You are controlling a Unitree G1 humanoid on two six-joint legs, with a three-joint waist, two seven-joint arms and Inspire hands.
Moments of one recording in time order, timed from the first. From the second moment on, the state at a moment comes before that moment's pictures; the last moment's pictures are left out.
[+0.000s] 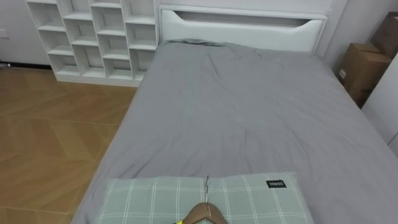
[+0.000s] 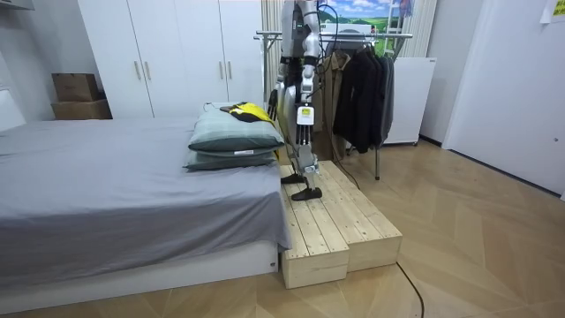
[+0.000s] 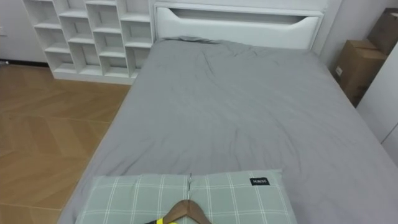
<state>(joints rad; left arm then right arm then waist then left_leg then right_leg) 0.18 0.18 0.04 1.20 0.26 0.10 0.11 0.04 -0.19 0.13 1.33 0.38 0.01 0.24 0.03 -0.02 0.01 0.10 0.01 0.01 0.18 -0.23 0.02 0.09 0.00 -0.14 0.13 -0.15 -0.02</state>
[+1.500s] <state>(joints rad) 0.19 0.22 0.09 0.98 0.48 -0.02 0.80 0.05 -0.19 0.15 1.32 0.42 0.00 0.19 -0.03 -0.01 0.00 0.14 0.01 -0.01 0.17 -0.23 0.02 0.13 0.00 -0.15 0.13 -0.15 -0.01</state>
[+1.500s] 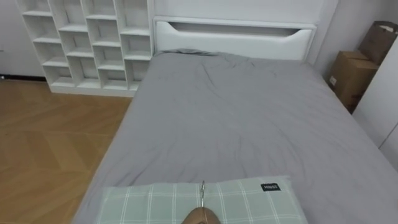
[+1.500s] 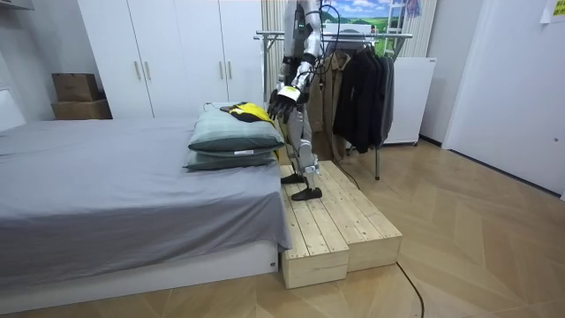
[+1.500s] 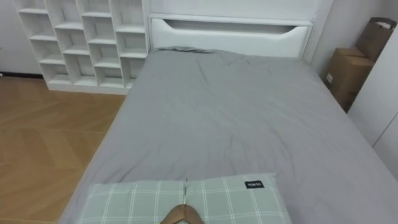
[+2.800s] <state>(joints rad) 0.13 0.23 -0.14 0.48 0.82 -0.13 0.68 0.04 -0.23 0.13 1.29 0.34 -0.06 0.23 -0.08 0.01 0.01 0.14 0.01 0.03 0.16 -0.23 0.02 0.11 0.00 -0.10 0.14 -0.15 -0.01</state>
